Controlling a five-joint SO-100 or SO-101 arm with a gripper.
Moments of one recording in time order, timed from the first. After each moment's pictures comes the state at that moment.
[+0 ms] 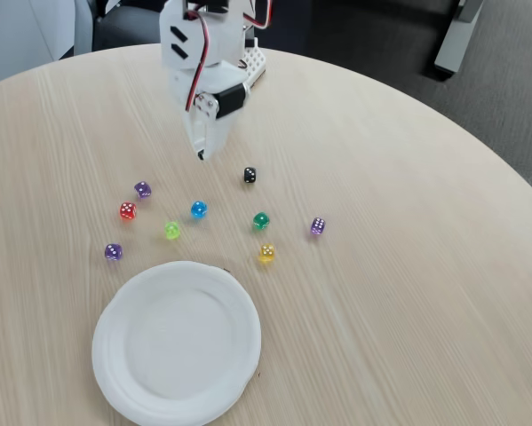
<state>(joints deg) 4.5 123.4 125.8 69.2 46.7</state>
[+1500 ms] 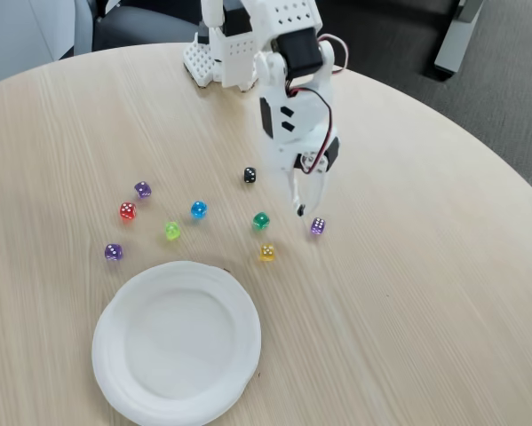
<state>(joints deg) -21.3 100.5 125.6 37.4 54.1</state>
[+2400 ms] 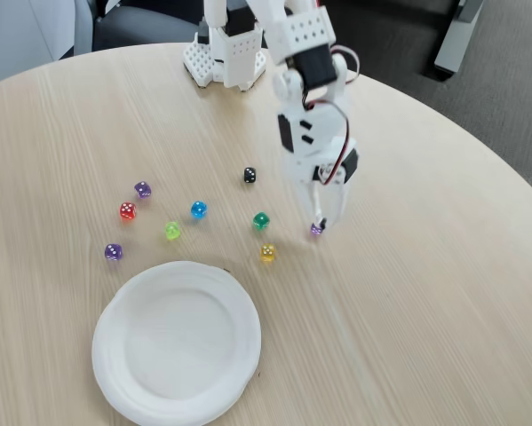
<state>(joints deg) -25.1 93.3 123.7 27.8 61.8</state>
